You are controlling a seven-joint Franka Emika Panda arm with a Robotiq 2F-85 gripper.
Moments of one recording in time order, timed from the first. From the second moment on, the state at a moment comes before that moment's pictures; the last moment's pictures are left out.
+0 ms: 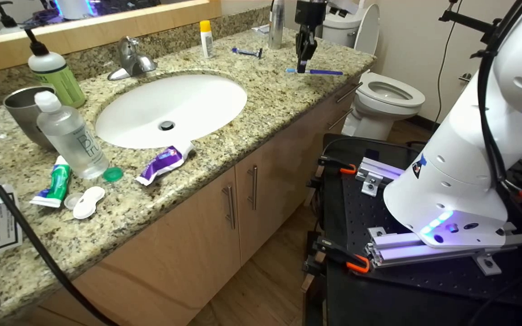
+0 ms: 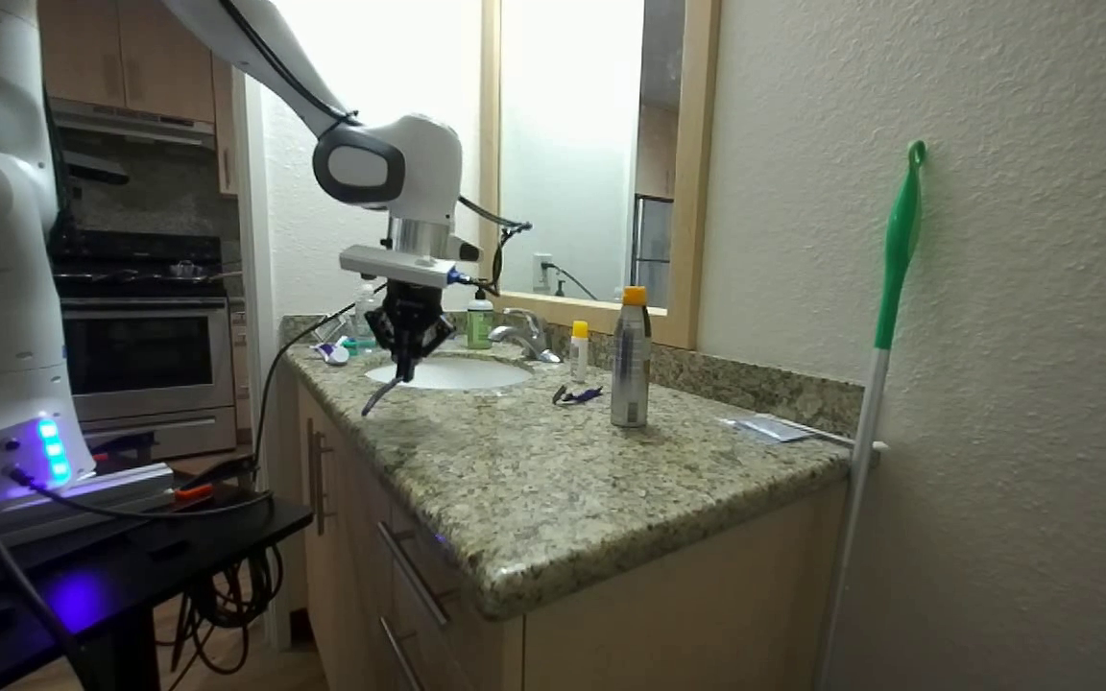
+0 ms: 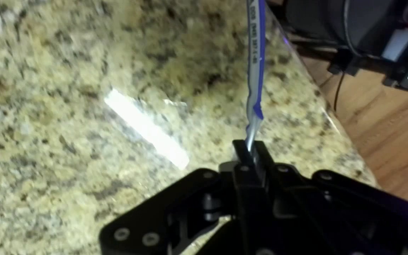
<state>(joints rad) -0.54 0.04 -0.38 -2.43 0.15 2.35 -1.35</state>
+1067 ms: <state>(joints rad) -0.38 -0.55 -0.47 -2.49 0.47 1.95 -1.28</state>
